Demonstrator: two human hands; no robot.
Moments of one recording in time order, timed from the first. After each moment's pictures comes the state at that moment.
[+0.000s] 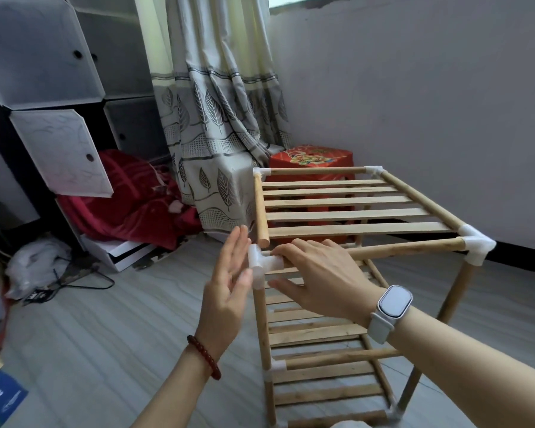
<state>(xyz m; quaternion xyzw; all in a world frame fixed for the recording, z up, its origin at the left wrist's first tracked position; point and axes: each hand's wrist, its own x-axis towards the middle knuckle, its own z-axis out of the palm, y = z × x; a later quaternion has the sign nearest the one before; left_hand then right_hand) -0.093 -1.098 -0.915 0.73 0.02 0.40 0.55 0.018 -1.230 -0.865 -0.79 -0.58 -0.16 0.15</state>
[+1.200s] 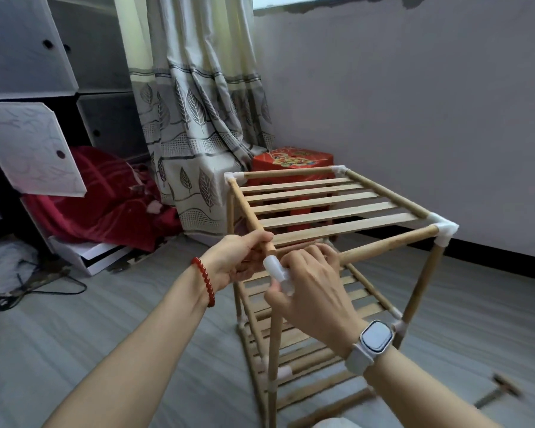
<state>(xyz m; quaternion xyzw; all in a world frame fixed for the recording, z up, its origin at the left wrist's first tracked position) -0.032 -1.075 -0.857 0.69 0.26 0.04 0.67 -0.007 -1.236 -0.877 -0.83 -0.45 -0.20 0.26</state>
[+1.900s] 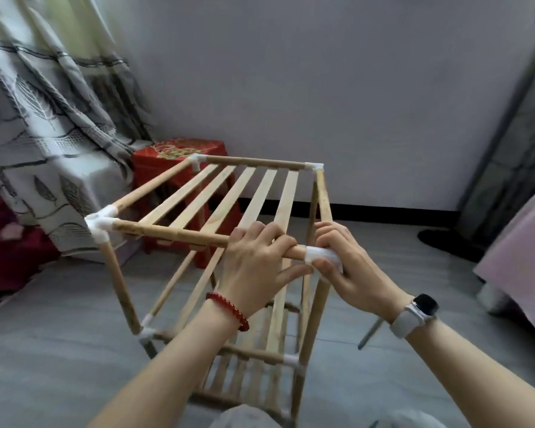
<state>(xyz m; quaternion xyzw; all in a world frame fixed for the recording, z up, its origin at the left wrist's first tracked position) 0.042 -1.265 -0.885 0.91 -0.17 0.37 0.07 0.086 -1.446 -0.895 -0.80 -0.42 -0.13 0.40</state>
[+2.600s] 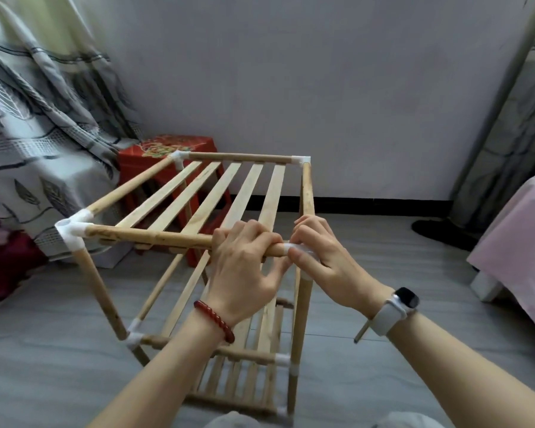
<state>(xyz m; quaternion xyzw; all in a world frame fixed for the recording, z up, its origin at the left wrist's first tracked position) 0.037 -1.283 -0.885 0.91 -0.13 0.34 0.19 0.088 -1.439 -0.894 -0.80 -0.37 -0.08 0.46</state>
